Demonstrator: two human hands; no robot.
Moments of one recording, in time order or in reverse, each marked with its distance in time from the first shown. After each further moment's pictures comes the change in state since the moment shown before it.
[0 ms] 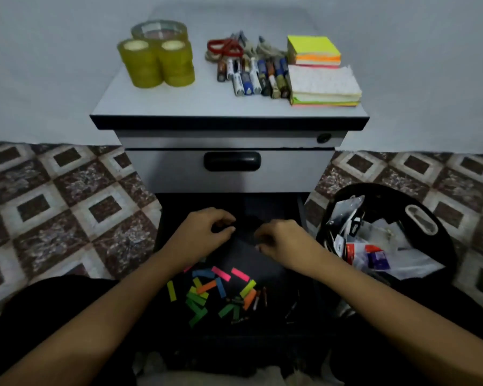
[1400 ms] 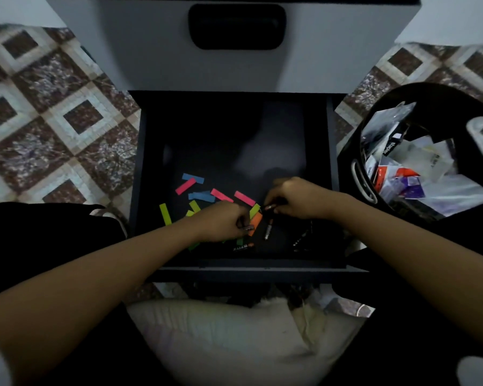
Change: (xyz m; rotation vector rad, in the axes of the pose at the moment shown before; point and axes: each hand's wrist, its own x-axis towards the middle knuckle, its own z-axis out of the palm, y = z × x) left_hand -0.028 -0.068 0.120 0.172 -0.725 -0.105; right_hand 0.018 0.067 0.086 -0.061 -0.456 -0.160
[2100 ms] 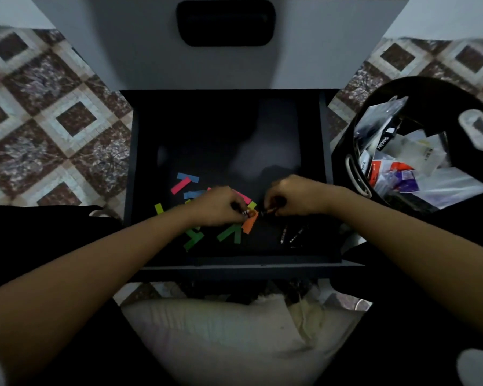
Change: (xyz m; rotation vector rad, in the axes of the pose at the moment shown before) left_hand 0.006 0.000 -0.018 -0.147 -0.011 -0.042; right_hand -0.005 0.002 -0.003 -0.027 -0.060 -0.022
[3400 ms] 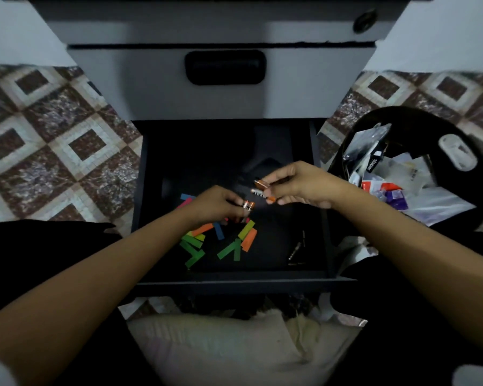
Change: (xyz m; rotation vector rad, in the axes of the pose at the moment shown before) left_hand -0.006 0.015 -0.026 -0.489 0.157 -0.154; right_hand -0.014 -0.009 -0.043 1.174 0.172 0.234
